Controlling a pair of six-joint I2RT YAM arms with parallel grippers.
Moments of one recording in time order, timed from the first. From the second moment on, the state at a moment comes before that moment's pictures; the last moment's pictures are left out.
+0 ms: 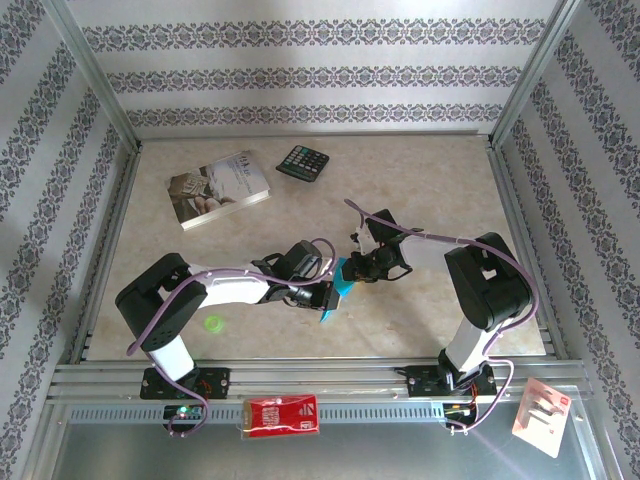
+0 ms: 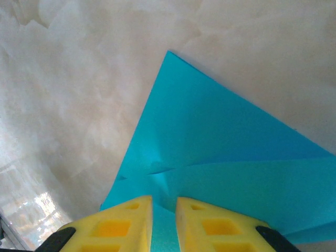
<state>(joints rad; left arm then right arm) -0.82 1.70 0.81 -0.03 0.49 -0.70 0.43 1.73 0.84 -0.34 -0.55 0.39</state>
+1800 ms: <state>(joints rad) -0.78 1.74 0.81 -0.03 0.51 -0.68 0.43 1.73 0.84 -0.35 -0.55 0.39</state>
